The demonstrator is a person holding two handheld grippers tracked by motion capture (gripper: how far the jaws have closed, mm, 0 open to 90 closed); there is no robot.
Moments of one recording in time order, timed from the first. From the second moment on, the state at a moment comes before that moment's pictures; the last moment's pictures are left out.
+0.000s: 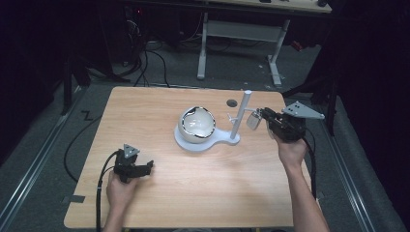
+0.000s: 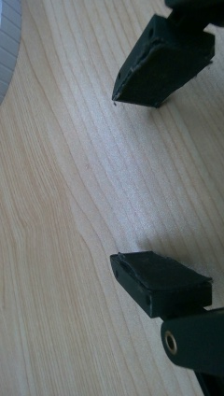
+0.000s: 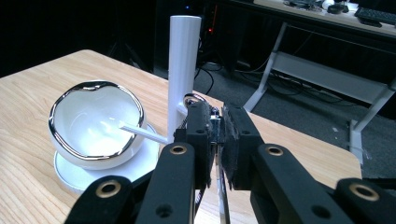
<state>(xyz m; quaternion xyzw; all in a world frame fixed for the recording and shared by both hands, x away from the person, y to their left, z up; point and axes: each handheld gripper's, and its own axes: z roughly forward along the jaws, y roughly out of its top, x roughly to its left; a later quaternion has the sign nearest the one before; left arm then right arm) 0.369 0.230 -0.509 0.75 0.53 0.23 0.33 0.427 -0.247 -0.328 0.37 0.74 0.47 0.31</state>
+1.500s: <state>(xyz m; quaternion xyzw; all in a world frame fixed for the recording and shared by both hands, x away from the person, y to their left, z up) 0.369 0.229 -0.509 0.75 0.53 0.23 0.33 0.436 -0.236 -0.325 0.36 0.76 0.46 0.30</state>
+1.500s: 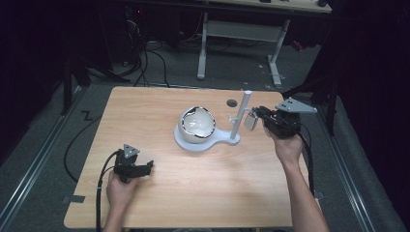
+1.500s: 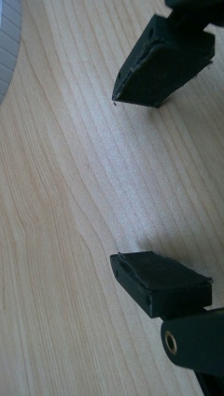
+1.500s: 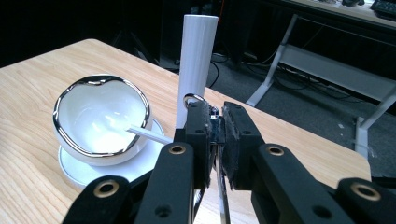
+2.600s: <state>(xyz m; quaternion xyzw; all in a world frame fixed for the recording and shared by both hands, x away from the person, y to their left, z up) 0.369 0.229 -0.509 0.75 0.53 0.23 0.33 0.430 -0.225 -0.327 0.35 0.77 0.43 0.32</state>
